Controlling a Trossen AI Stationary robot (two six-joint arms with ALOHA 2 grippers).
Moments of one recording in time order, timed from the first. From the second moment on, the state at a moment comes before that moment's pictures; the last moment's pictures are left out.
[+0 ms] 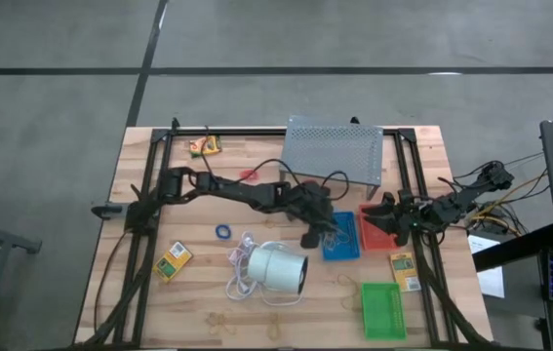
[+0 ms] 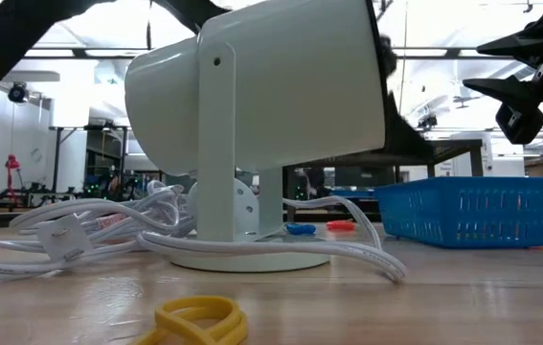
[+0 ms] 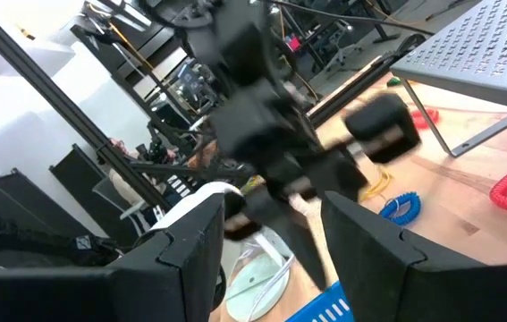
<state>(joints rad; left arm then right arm) 0.04 2.22 1.58 0.08 0.30 0.17 0.54 0.05 0.01 0.08 0.63 0.69</state>
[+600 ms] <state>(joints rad) 0.02 1.96 1.54 -0.16 0.20 0.31 0.54 0.05 0.01 0.08 0.63 0.69</state>
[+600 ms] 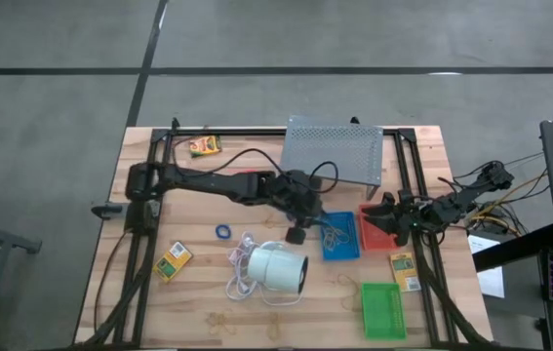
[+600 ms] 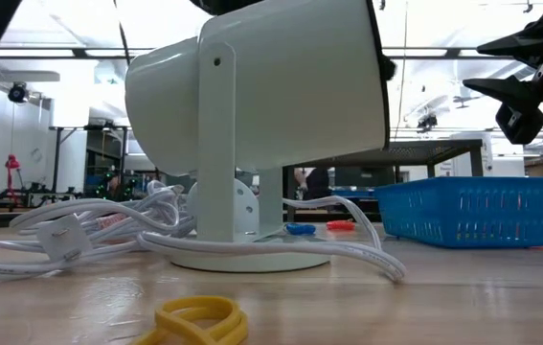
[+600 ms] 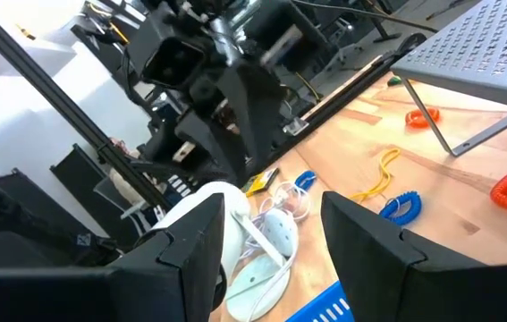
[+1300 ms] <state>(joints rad) -0.28 1.42 1.14 -0.38 -0.57 -0.06 0.54 0.05 0.01 0.08 0.63 0.69</state>
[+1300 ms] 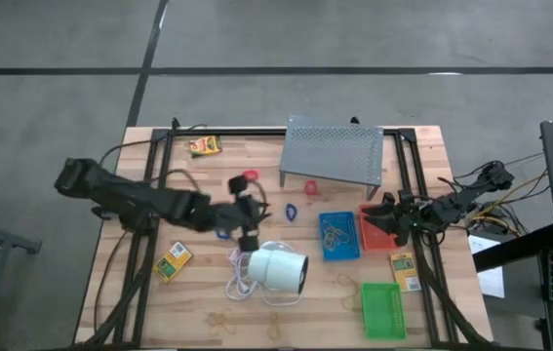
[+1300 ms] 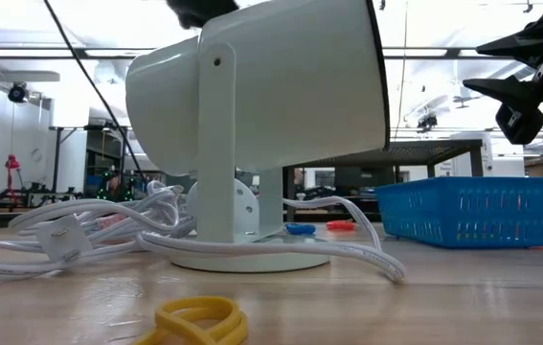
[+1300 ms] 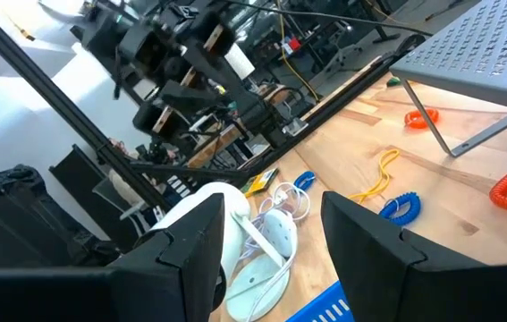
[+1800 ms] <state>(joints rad) -0.40 1.41 1.28 -1.03 -0.41 -0.86 0.54 0.05 0.01 0.08 0.63 0.69</state>
